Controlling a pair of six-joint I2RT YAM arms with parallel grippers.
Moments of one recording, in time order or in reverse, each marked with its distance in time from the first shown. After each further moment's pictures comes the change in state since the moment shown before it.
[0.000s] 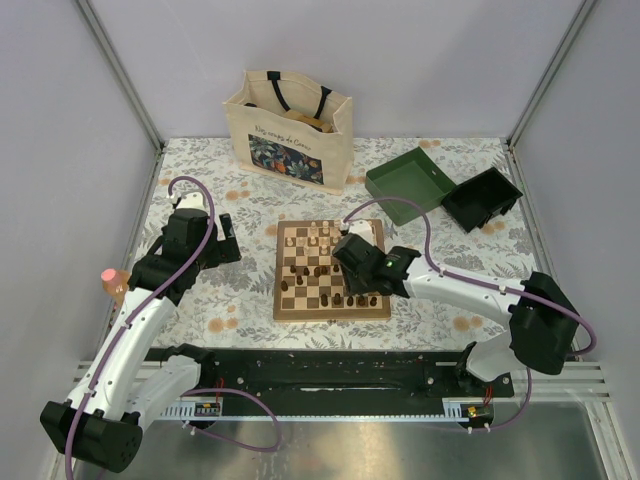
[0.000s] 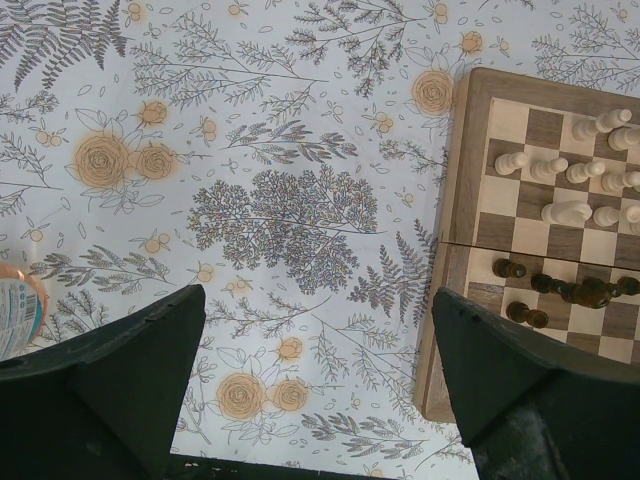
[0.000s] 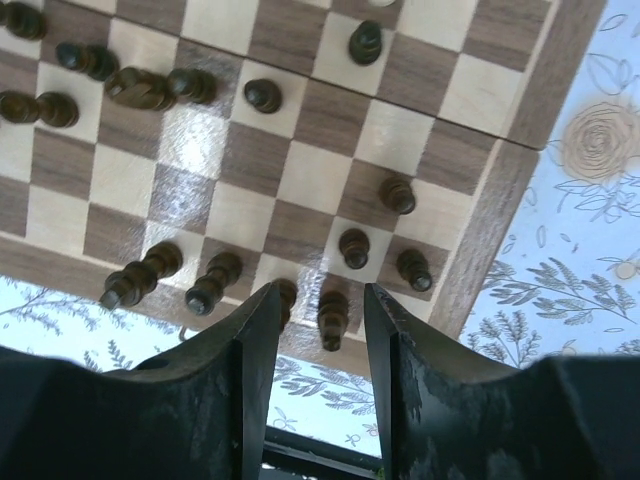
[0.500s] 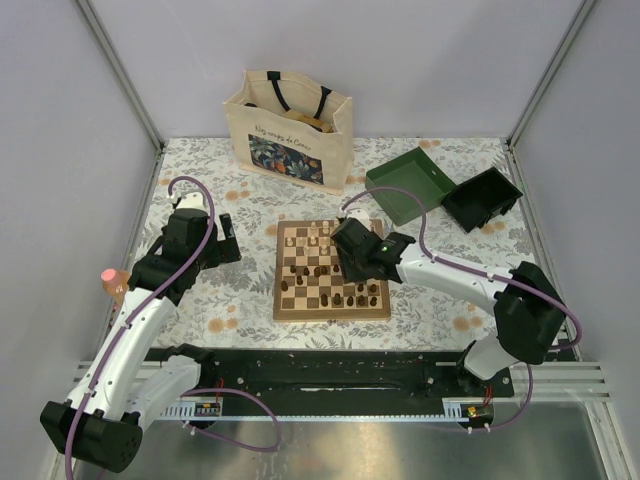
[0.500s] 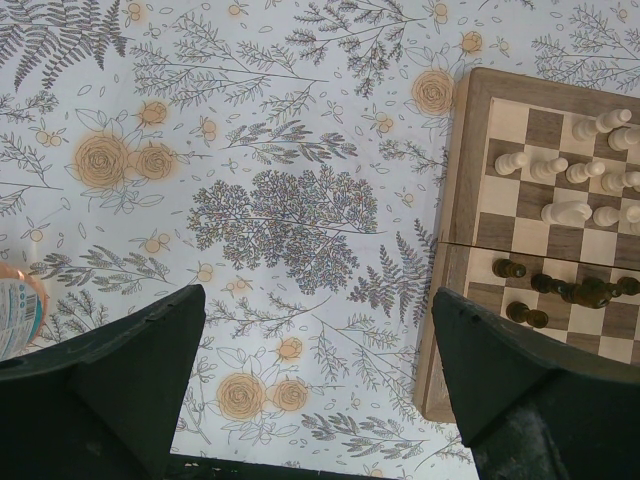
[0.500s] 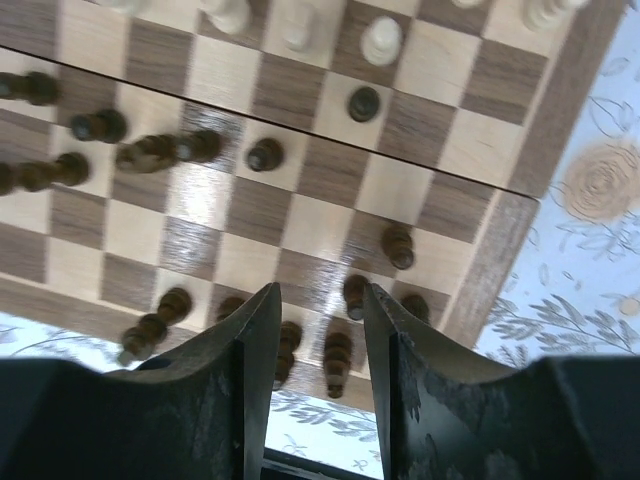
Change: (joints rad) left arm 0.000 0.000 0.000 0.000 0.000 0.000; right arm -0.087 0.080 0.068 0.000 -0.037 -0.031
